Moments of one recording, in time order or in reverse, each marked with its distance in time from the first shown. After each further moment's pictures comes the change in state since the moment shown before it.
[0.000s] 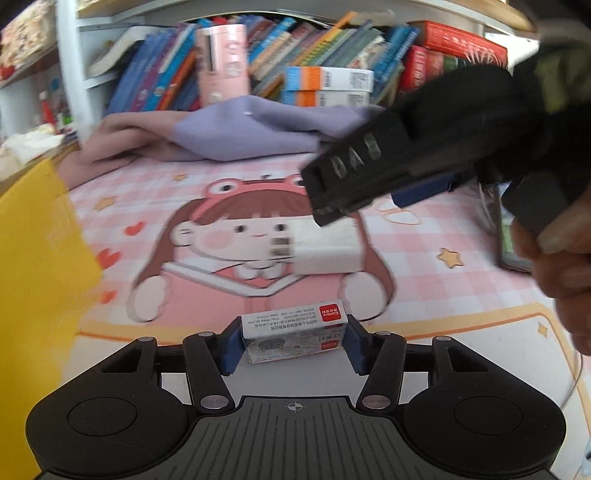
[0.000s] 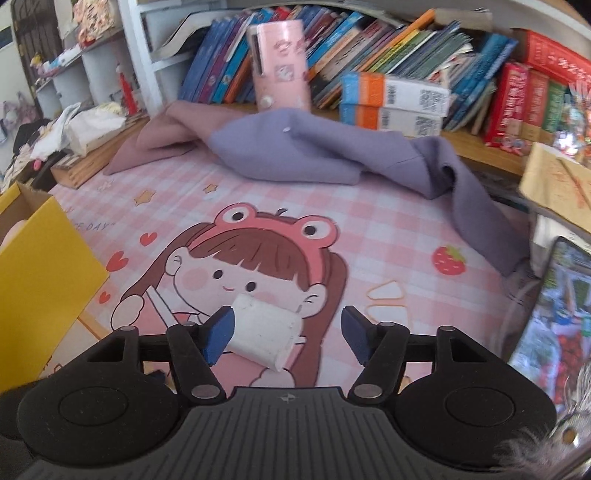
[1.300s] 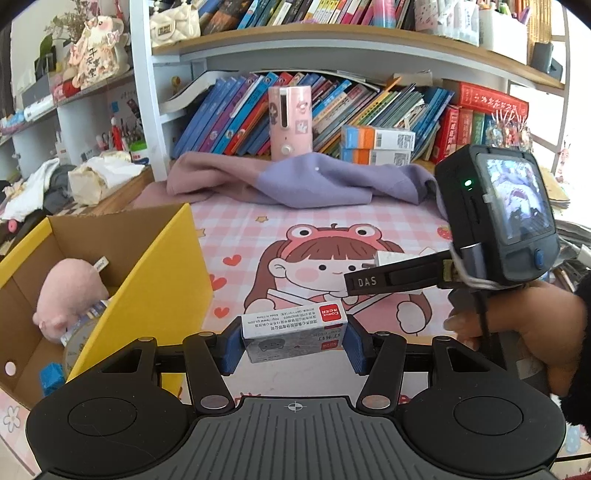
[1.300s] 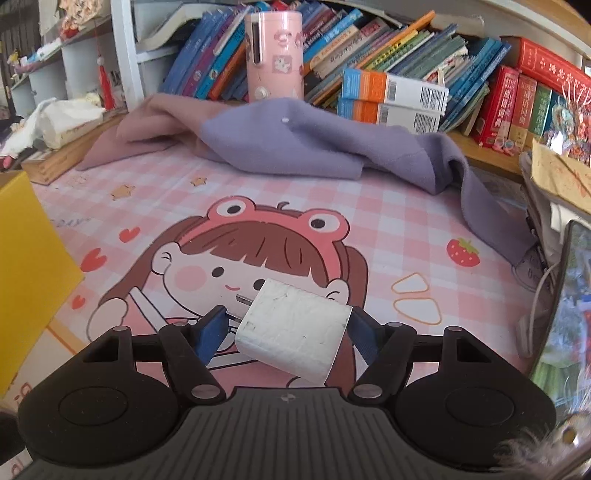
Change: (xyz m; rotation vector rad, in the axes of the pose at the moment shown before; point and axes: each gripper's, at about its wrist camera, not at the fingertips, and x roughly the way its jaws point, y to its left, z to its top) left arm -0.089 0.045 0.003 -0.043 -0.109 0.083; right arm 0.027 0.034 -0.017 0.009 -0.064 -0.130
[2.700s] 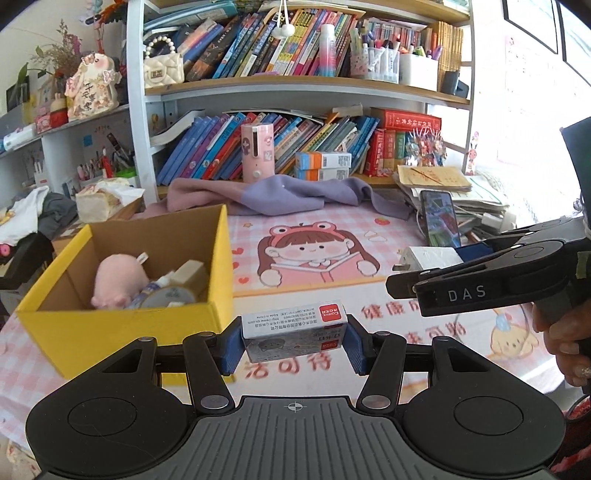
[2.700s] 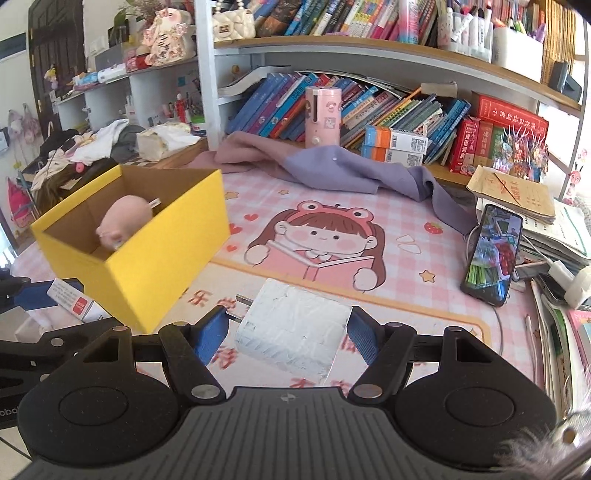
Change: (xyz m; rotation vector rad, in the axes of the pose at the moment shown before) left arm -0.143 0.097 -0.069 0.117 -0.093 -0.218; right arm -0.230 0.111 -0.093 -0.011 -0.098 0.003
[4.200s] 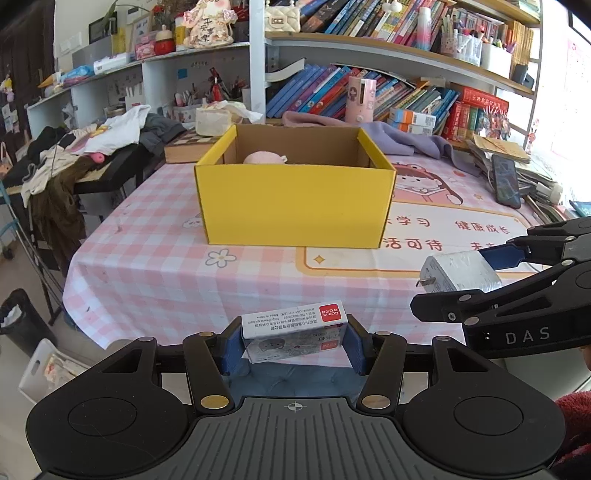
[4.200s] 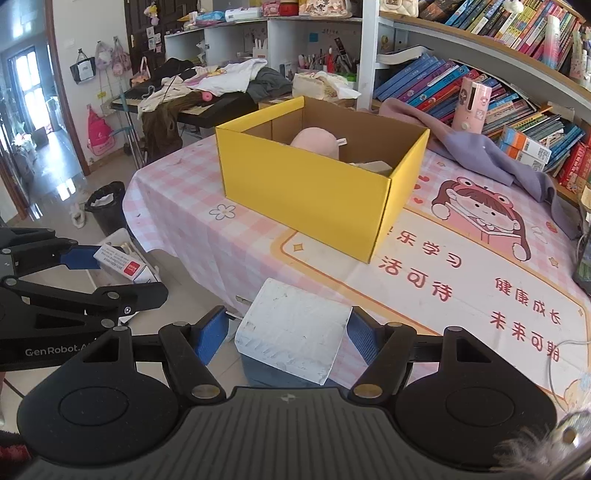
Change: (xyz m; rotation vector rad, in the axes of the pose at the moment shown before) left arm -0.107 0.126 -0.102 -0.137 0.141 0.138; right arm -0.035 0.200 -0.059 -0.192 0.119 0.206
